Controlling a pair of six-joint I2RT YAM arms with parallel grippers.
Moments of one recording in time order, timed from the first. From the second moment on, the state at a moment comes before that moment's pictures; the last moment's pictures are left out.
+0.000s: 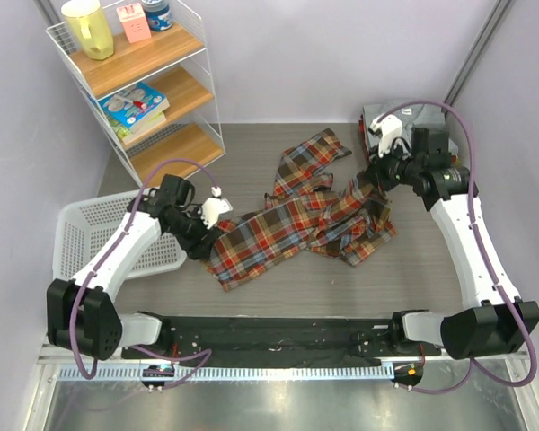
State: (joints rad) left arm -0.30 1.30 1.00 -0.96 0.40 0.68; right arm 0.09 1.28 1.39 -0.72 -0.39 -0.32
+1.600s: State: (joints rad) left arm -0.64 1.37 0.98 -0.67 0.10 0.48; right arm 0.09 1.38 1.45 -0.73 -0.35 -0.40
